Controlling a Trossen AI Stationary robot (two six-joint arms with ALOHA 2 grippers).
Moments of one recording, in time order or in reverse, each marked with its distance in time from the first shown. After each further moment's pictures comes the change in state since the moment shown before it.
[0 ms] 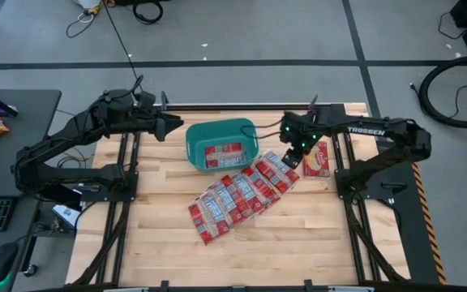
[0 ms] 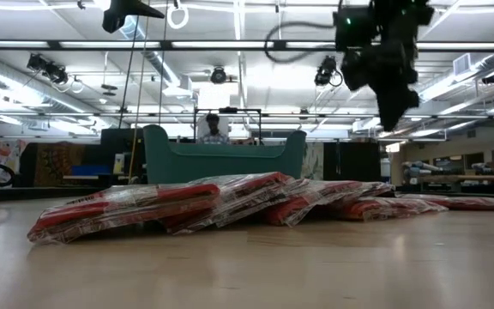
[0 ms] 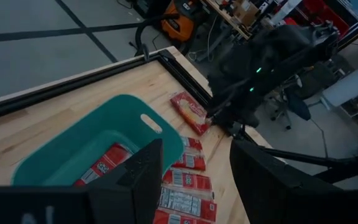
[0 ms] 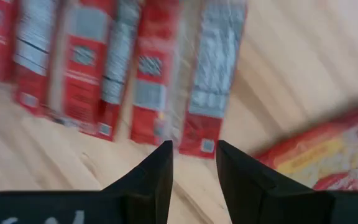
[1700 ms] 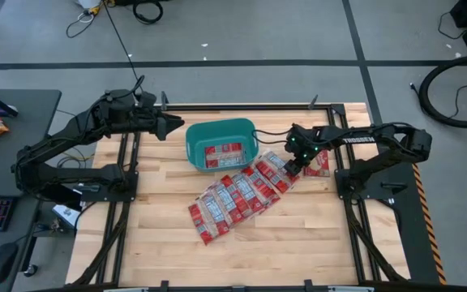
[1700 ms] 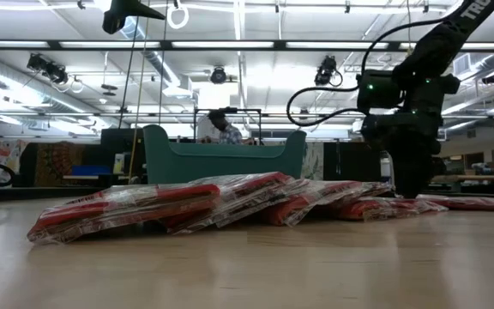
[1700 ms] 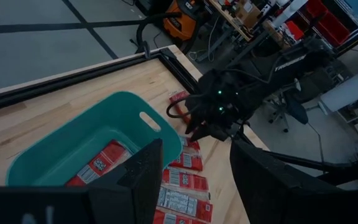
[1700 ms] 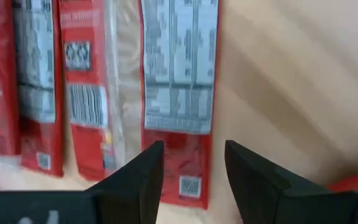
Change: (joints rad) left arm 0.000 0.007 0.000 0.001 0.000 -0.038; right arm -0.136 0.005 -0.458 0.529 -0.157 0.028
